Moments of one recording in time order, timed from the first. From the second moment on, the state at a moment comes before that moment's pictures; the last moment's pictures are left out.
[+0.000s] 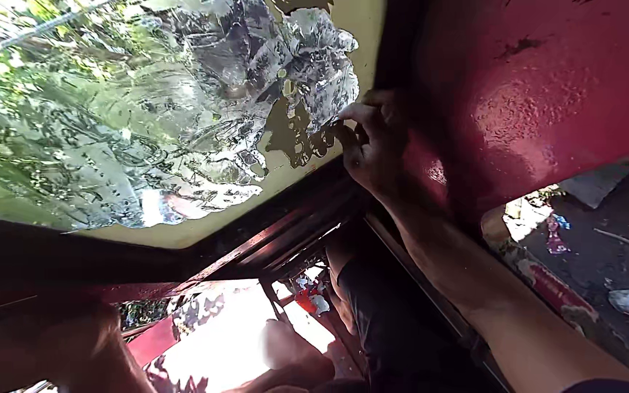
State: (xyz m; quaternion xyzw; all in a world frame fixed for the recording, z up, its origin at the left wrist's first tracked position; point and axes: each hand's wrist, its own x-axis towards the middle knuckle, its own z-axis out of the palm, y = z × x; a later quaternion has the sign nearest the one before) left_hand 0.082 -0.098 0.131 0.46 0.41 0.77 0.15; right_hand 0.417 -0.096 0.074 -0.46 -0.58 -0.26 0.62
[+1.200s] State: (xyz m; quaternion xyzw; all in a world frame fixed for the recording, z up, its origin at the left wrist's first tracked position) left_hand 0.022 -0.047 0.091 0.60 0.20 0.75 0.19; right_hand 0.380 -0.127 0.086 -0.65 -0.55 -0.16 0.50
